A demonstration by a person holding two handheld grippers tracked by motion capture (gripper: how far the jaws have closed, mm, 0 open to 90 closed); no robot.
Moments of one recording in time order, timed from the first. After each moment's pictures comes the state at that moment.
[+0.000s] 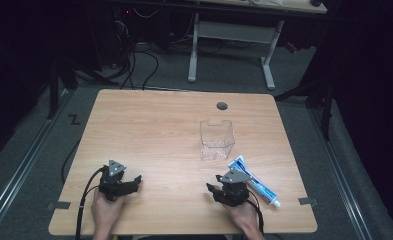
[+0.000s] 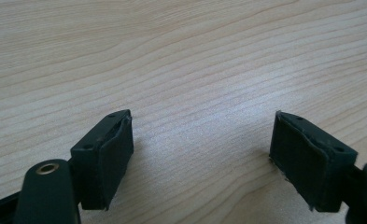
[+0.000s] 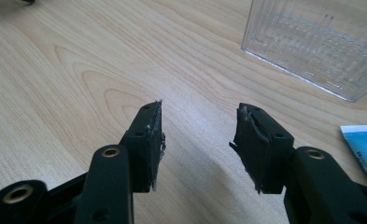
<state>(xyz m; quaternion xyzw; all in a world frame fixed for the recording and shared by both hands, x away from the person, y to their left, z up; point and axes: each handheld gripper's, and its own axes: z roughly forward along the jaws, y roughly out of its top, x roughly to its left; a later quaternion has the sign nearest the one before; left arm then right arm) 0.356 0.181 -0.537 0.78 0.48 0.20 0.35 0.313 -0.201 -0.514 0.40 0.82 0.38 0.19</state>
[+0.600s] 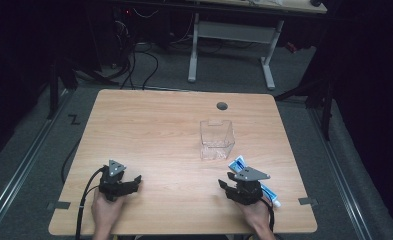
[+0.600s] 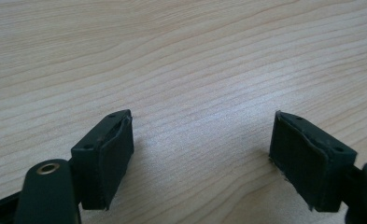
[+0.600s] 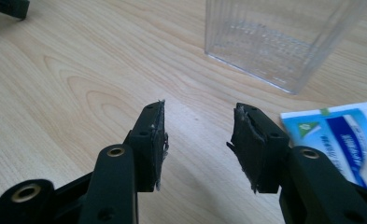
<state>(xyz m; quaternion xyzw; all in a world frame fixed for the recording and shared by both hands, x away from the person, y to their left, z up) 0.356 0.181 -0.537 0.78 0.48 0.20 0.35 0.307 -0.234 -0.494 0.41 0.80 0.38 0.21</state>
